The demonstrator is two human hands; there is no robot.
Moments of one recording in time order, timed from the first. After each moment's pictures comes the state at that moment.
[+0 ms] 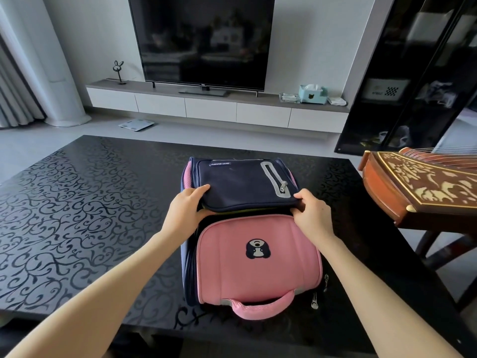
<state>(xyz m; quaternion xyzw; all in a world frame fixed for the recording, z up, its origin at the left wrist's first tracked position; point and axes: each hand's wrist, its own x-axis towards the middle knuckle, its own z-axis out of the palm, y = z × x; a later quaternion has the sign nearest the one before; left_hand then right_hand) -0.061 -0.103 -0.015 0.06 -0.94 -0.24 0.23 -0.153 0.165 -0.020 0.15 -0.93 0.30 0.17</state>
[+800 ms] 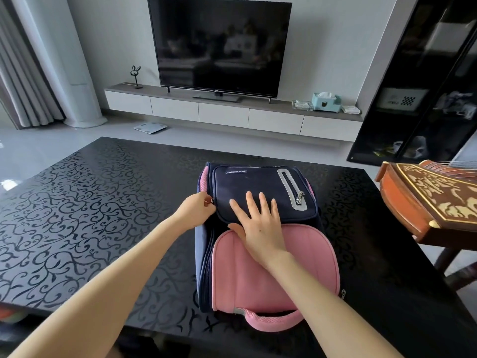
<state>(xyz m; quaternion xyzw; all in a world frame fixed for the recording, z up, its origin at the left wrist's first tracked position) -0.081 -0.129 0.004 0.13 -0.95 -0.28 0.06 -0.103 0.045 -0.028 0.34 -0.92 0.03 0.19</state>
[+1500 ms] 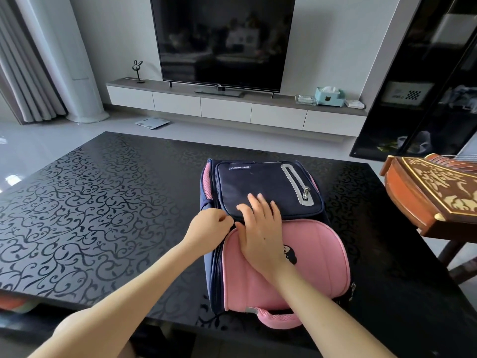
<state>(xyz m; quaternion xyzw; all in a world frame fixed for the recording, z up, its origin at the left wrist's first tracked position) -0.028 -0.085 -0.001 0.15 -0.93 -0.34 0.07 -0.072 0.041 -0.044 0.33 -0.88 0.19 0.27</state>
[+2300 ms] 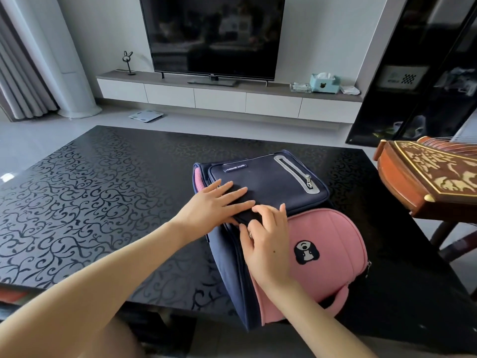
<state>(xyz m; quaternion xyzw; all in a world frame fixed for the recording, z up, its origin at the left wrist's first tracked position) -0.039 -0.107 -0.003 -0.26 -0.94 0.09 0.19 -0.027 0.070 -0.042 0.27 -0.86 0.28 0.32</state>
